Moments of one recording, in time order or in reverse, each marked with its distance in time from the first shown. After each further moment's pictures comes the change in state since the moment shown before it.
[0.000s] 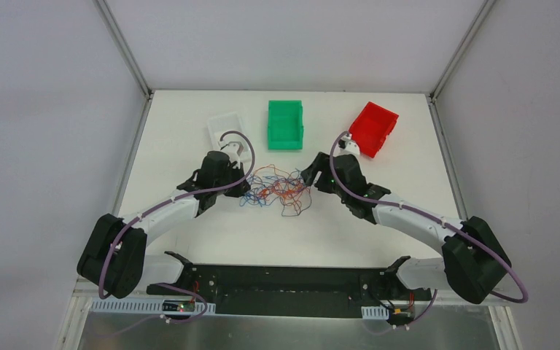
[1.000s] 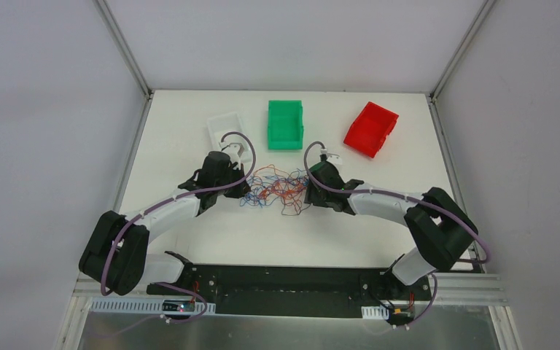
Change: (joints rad) left arm 0.000 0.027 0.000 -0.003 0.025 0.000; right arm 0.082 0.249 0.103 -0.247 0.047 -0.042
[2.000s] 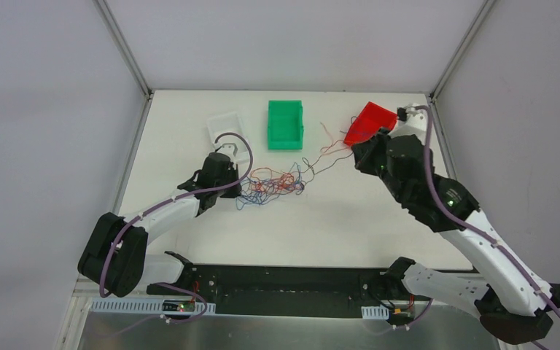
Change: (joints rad) left arm 0.000 -0.013 0.000 -0.057 -0.174 -0.006; right arm 0.025 -0.608 0.433 -0.499 0.238 -0.101
